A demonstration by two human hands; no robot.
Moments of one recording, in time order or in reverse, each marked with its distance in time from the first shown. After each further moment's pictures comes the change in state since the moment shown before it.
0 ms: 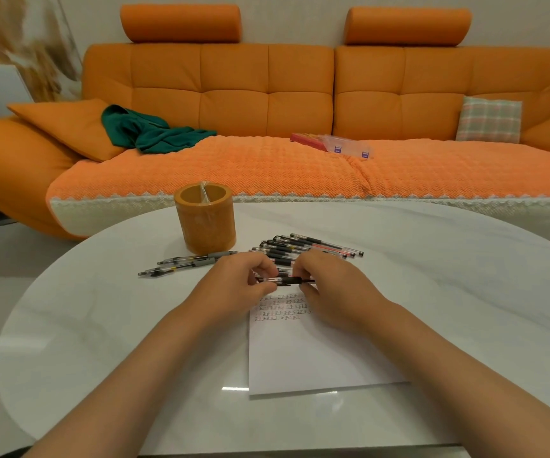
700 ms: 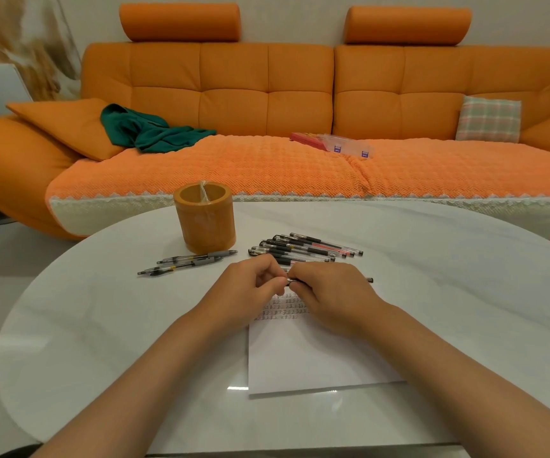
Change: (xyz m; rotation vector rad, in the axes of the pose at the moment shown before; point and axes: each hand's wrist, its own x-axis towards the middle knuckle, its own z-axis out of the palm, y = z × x) left_hand -0.004 0.005 0.015 -0.158 -0.022 0.009; right_hand -0.003 -0.004 0.003 -0.110 0.002 -0.084
